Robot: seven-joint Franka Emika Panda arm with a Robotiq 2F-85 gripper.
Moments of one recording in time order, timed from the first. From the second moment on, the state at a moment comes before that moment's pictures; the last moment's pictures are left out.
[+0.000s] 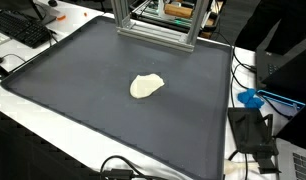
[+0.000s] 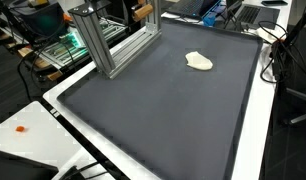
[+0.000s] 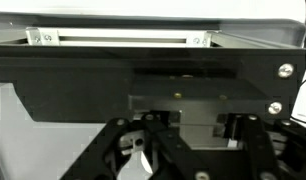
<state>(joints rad) 0.21 -0.69 0.20 -2.60 0.10 1.96 0.26</state>
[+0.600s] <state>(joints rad) 0.21 -0.71 0.22 -2.63 0.10 1.98 0.30</state>
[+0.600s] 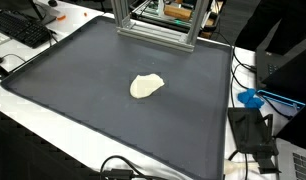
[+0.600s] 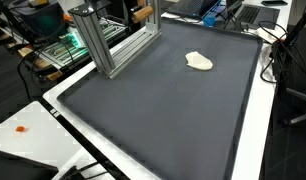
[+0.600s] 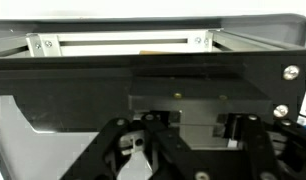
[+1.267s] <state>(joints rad) 0.21 -0.71 0.21 -2.59 0.10 1.98 0.24</state>
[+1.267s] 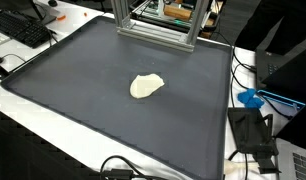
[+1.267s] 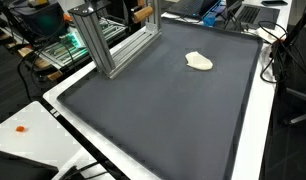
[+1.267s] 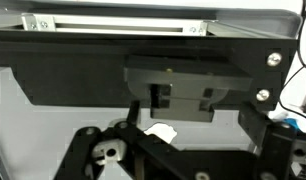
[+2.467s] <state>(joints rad) 0.10 -0.25 0.29 -2.32 0.02 2.25 0.66</state>
